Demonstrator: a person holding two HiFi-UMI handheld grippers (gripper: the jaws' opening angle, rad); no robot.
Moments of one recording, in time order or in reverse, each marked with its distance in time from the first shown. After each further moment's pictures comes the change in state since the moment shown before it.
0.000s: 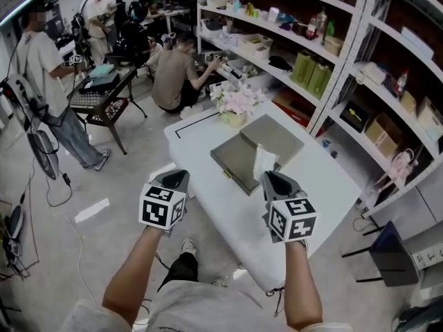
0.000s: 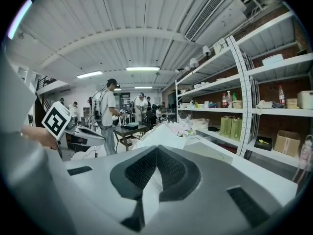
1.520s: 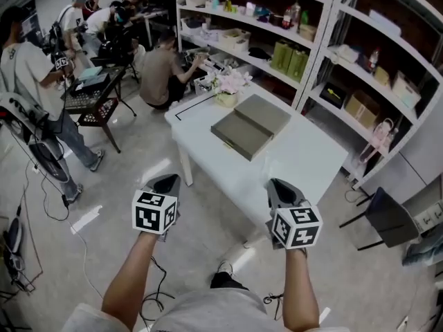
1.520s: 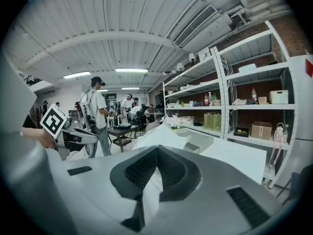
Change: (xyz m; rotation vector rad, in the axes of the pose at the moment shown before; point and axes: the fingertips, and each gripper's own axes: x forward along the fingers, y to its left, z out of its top) left arm -0.135 -0.013 -0.067 0.010 0.002 -0.064; right arm -0.139 0.096 -0.051 0.085 -0.003 -0.175
